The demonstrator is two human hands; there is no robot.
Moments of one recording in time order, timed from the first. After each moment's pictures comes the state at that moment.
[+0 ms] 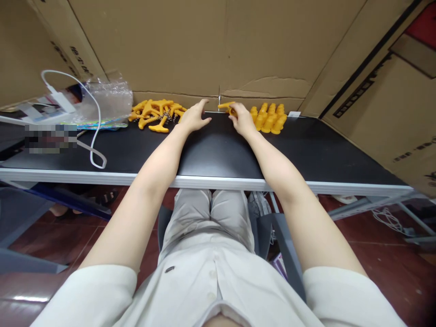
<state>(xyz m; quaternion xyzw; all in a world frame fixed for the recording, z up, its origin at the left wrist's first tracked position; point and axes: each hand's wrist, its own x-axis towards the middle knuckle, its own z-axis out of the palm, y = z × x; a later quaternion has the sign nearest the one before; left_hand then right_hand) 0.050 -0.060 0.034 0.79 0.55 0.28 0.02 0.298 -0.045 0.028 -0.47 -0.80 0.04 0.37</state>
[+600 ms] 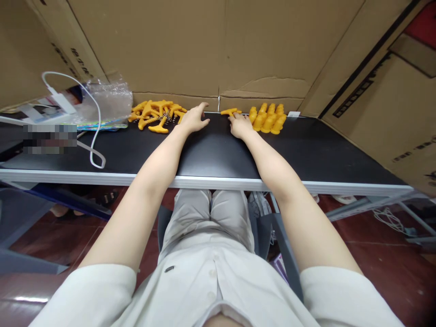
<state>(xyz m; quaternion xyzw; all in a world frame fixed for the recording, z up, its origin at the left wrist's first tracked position) 0.049 -0.063 0.036 0.79 0.55 0.27 0.04 0.284 -0.065 0.030 -0.59 -0.80 -0.06 0.09</state>
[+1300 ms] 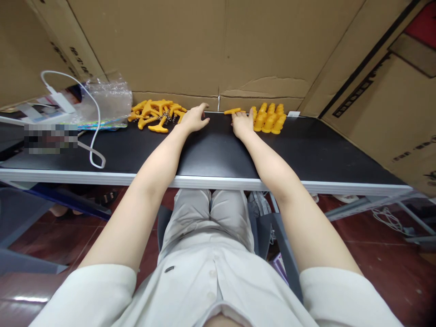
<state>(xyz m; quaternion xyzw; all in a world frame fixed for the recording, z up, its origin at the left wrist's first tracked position) 0.053 -0.063 0.037 0.79 0.55 0.26 0.04 0.284 -0.064 0.027 -0.61 -0.77 -0.13 0.13</state>
